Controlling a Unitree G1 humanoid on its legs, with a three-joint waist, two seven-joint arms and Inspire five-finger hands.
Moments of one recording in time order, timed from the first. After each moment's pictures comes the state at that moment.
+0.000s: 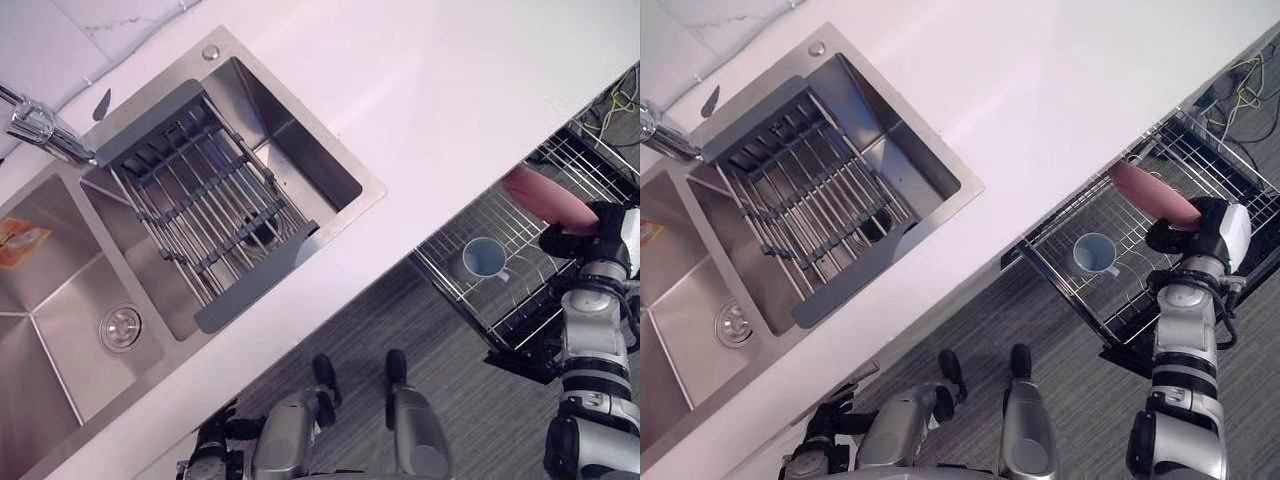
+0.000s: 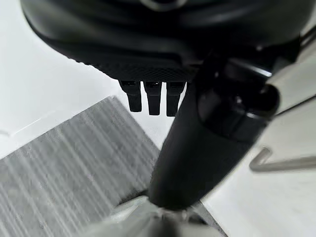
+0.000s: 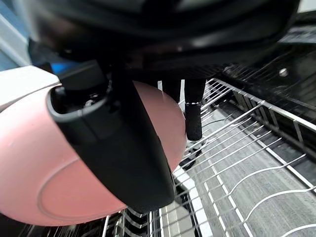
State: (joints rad) left arm 0.06 0.12 0.06 0.98 -0.04 -0.16 0.16; right arm -0.43 -0.51 -0.39 0.52 -0.34 0.09 -0.25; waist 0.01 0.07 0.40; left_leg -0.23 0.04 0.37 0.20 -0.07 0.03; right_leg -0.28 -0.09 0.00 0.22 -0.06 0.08
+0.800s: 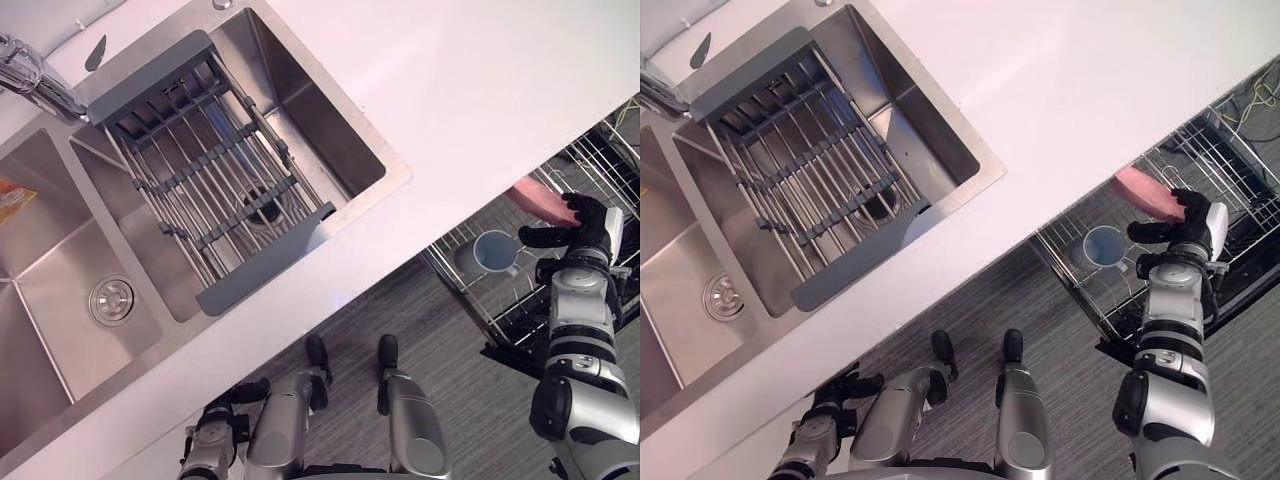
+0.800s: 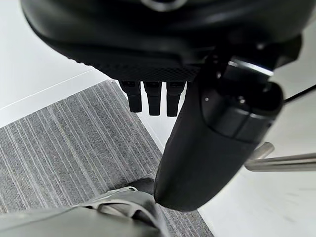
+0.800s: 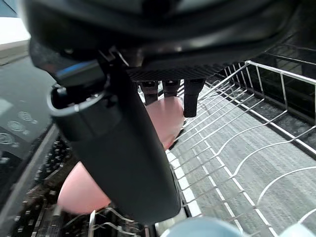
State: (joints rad) left arm -0.05 0.10 0.11 0.98 -0.04 -0.13 0.14; right arm -0.56 -0.45 -0.48 0.62 -0.34 0.16 -0.21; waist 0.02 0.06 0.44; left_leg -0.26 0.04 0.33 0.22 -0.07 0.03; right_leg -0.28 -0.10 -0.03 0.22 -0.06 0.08
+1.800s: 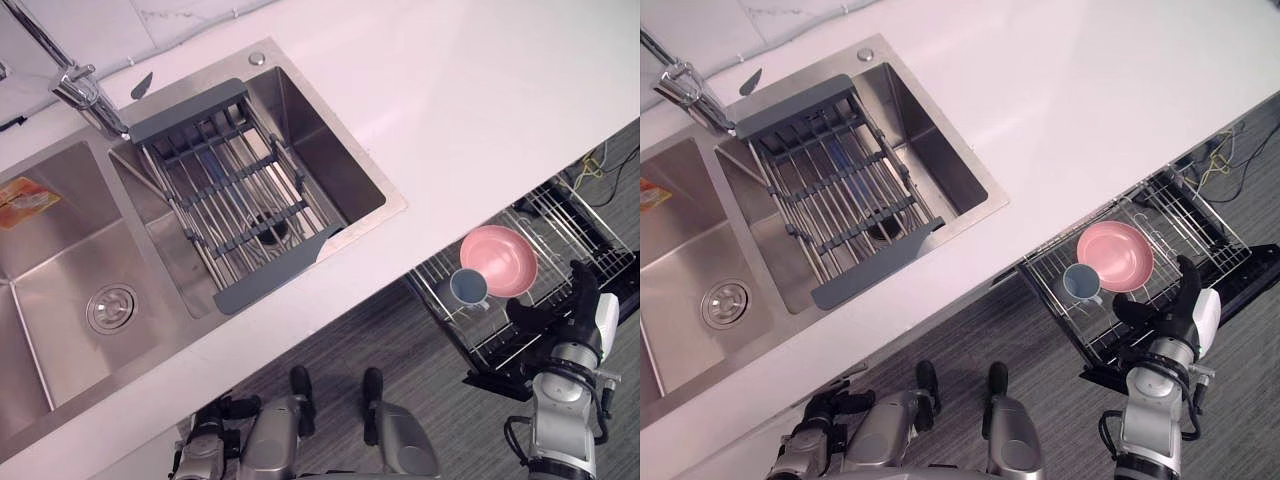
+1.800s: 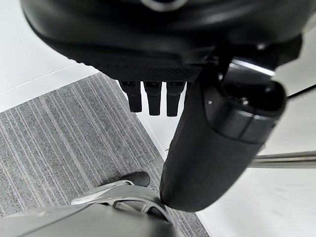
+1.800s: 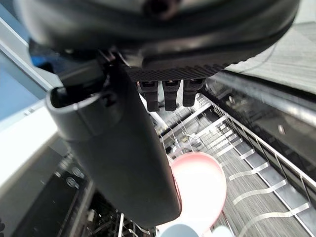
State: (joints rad) left arm 0.02 0.13 0.11 0.99 0.00 -0.08 0.14; right arm 0.13 -0.13 -0.50 -0.08 -0.34 0.15 -0.24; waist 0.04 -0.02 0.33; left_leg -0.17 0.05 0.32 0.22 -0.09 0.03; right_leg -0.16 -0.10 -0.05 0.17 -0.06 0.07
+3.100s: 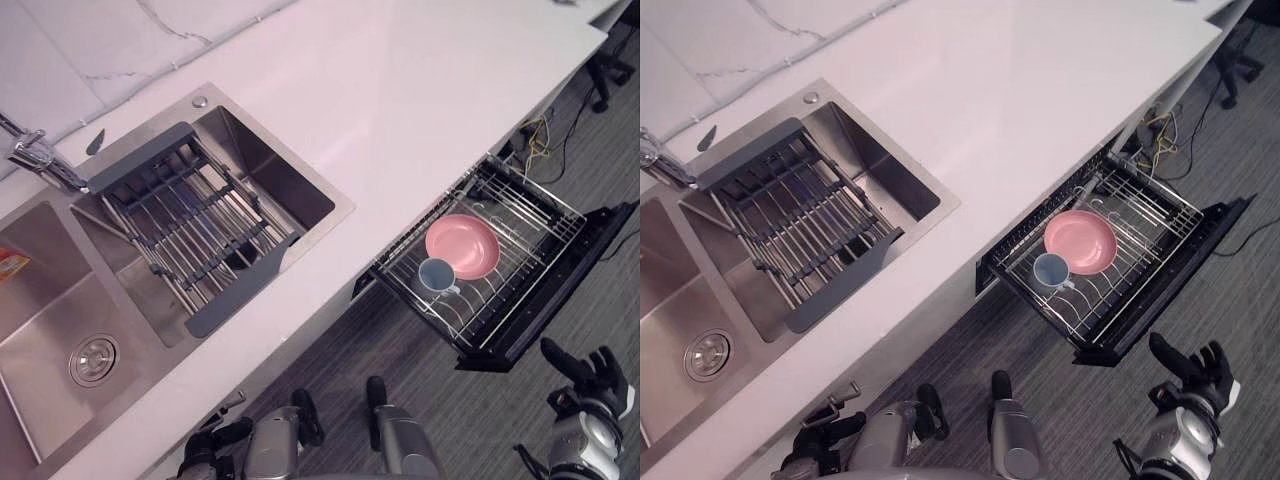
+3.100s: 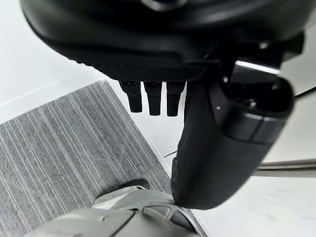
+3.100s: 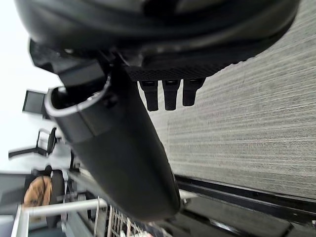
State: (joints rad) left arm 0.08 0.10 0.21 0.99 -0.01 -0.07 0.13; right arm -0.05 -0.25 -0.73 0.54 0.33 0.01 -0.15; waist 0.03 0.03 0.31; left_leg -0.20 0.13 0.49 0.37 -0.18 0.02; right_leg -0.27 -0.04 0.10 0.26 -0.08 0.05
